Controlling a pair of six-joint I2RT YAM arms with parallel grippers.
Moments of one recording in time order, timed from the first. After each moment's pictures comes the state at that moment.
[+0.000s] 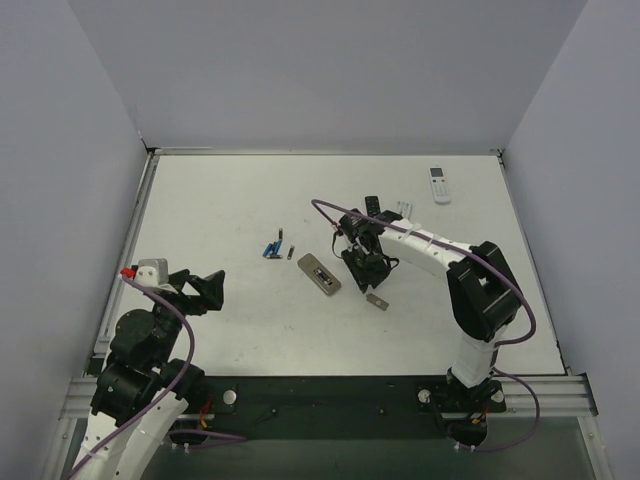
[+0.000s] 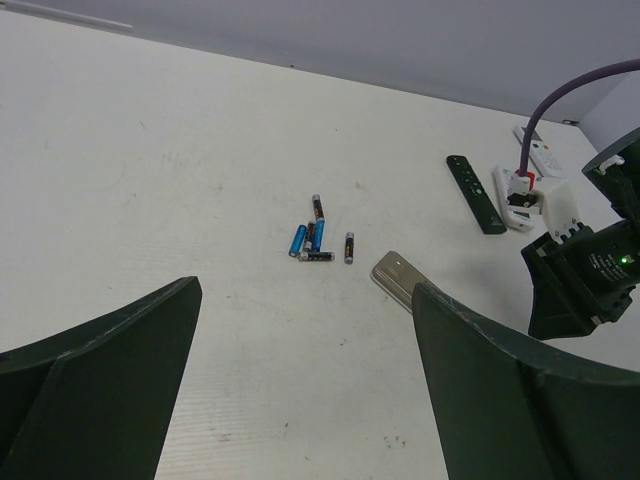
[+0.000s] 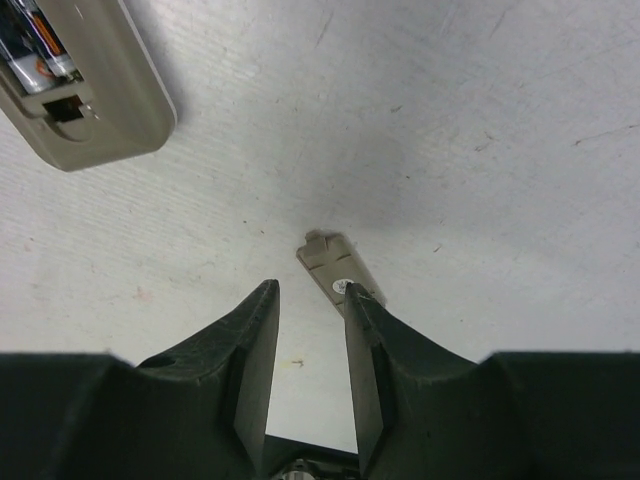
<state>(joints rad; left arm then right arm) -0.42 0.13 0.55 -0.47 -0.23 -0.35 0.66 1.79 1.24 -0.84 0.05 0.16</state>
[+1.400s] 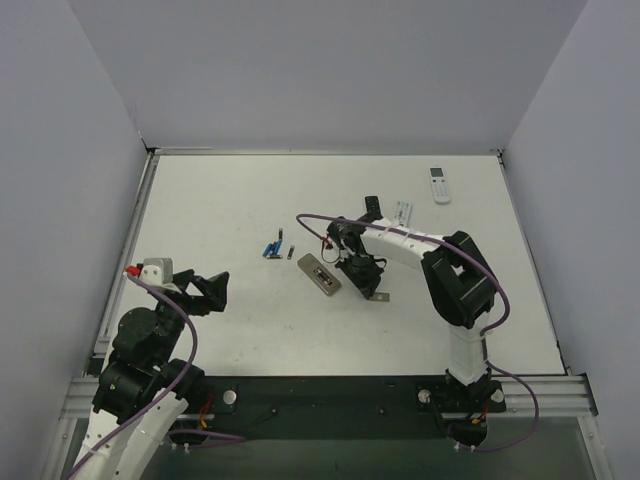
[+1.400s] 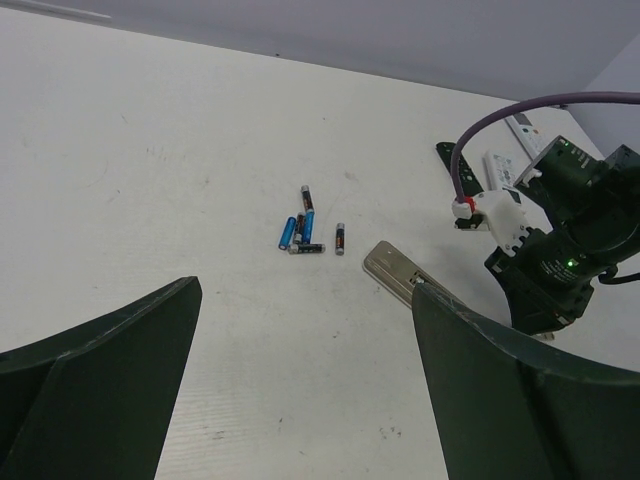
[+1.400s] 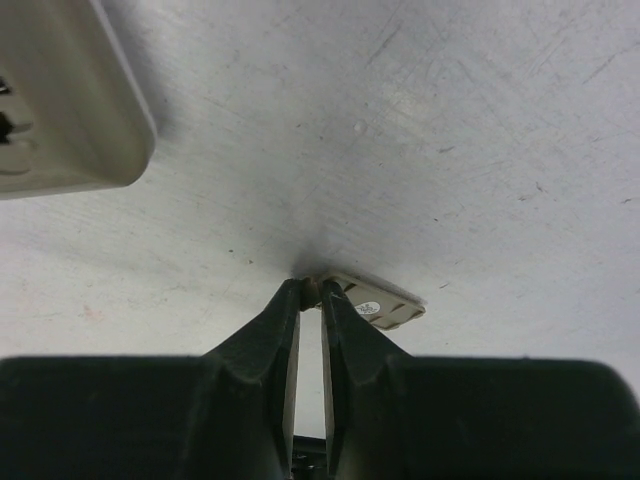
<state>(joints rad) -0.42 0.14 0.54 -0.46 -0.20 -0.35 0.69 1.97 1.33 -0.94 0.08 0.03</state>
